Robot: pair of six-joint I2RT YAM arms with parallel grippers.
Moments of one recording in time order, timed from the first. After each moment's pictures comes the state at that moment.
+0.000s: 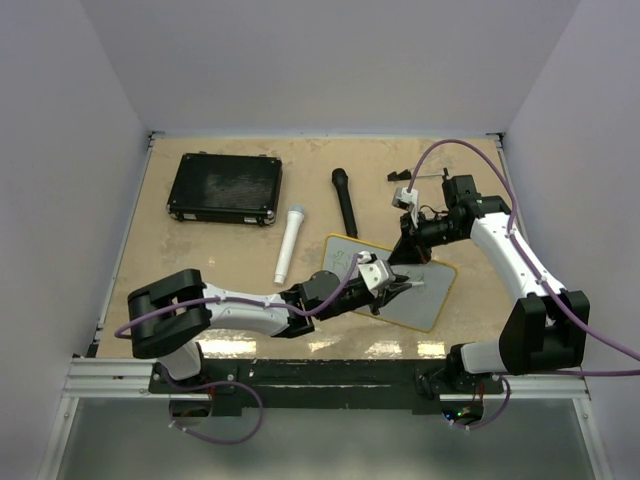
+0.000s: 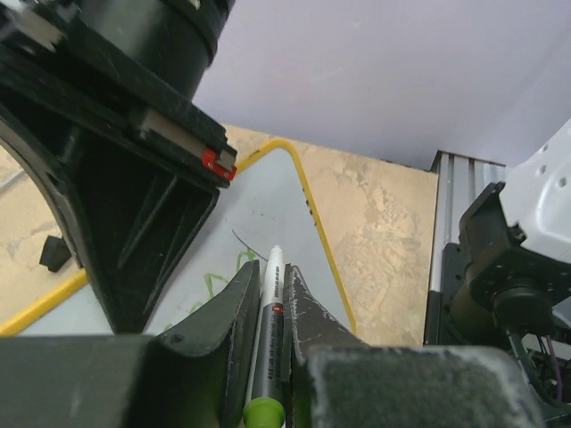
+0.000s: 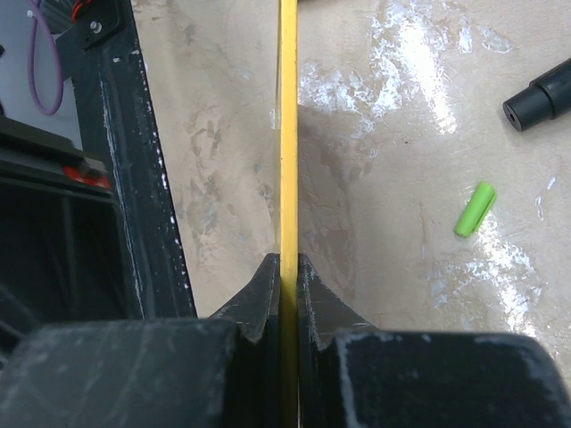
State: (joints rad) left arm -1.25 1.66 0.80 0.92 -0.03 -0.02; right arm 0.12 1.38 1.11 -1.02 -0.99 -0.79
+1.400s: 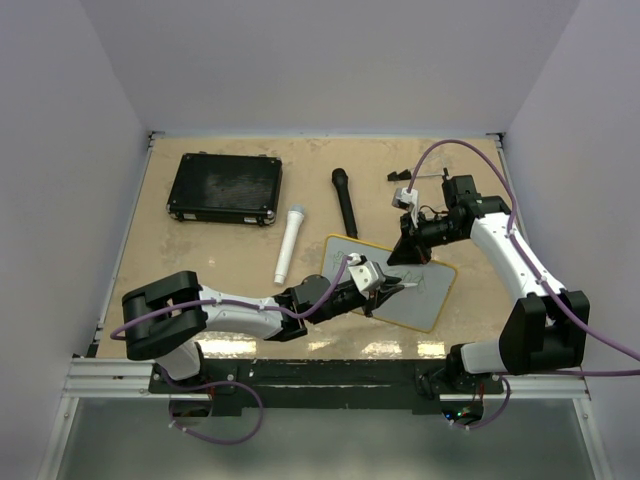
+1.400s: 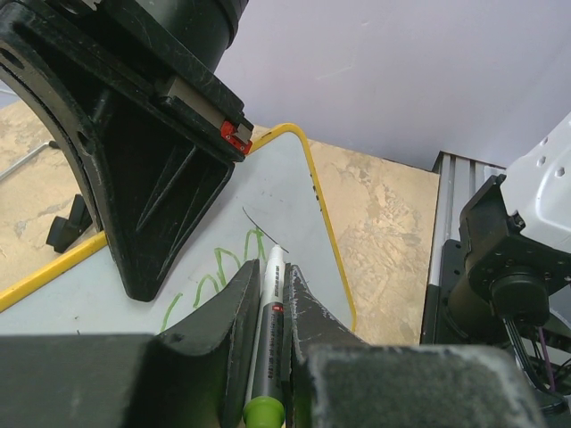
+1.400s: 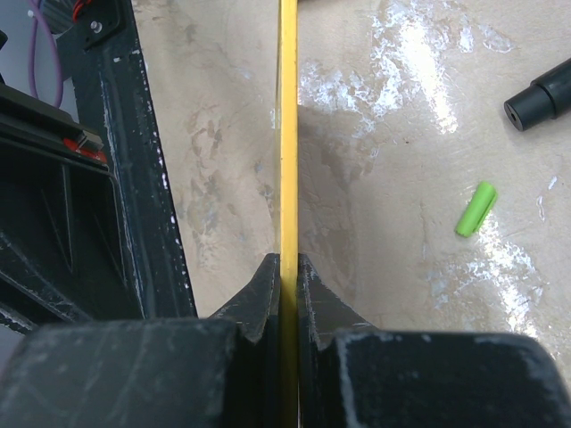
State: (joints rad) left arm -1.25 1.62 0.72 0.98 -0.06 -0.05; right arm 0.12 1.38 1.11 -1.02 -0.99 -0.79
